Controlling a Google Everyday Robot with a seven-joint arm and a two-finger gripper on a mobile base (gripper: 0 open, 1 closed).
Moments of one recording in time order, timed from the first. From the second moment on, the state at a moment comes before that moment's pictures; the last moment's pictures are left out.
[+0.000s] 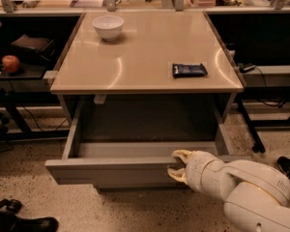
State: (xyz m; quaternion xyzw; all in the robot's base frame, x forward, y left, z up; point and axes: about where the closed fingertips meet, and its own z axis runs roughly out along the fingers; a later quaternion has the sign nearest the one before) arm 0.460 -0.102 0.672 -0.59 0.68 -0.07 0.43
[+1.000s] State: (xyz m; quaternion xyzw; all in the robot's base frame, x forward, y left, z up) arm 0.447 -0.104 0.670 -0.58 0.68 -0.07 0.44
